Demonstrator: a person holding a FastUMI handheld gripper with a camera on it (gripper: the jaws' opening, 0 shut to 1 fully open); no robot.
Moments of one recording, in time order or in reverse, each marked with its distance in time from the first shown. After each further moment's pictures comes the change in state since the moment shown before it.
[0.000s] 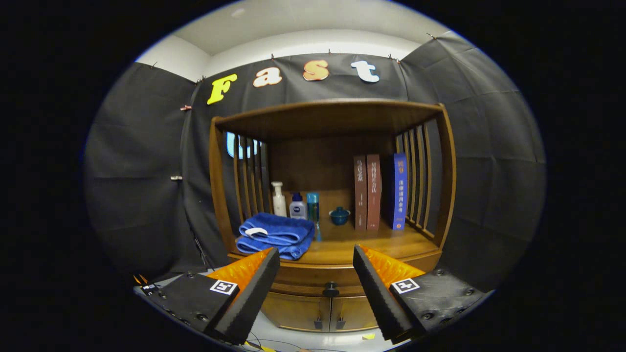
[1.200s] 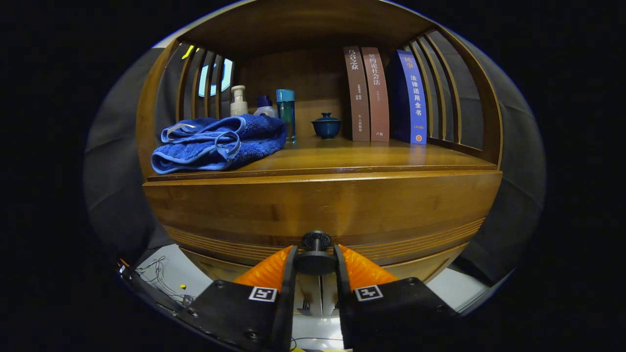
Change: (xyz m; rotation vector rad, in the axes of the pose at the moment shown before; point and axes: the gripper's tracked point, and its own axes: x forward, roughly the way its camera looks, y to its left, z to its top) arm 0.132 -0.032 -0.203 -0.004 0.279 -0.078
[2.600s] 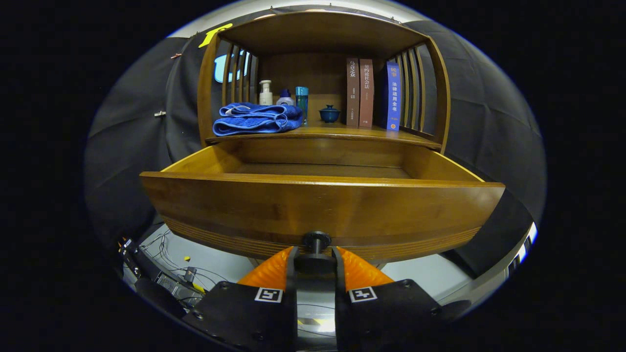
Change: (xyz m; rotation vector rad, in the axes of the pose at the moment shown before) arm -0.174 0.008 -0.062 -0.047 0.100 -0.017
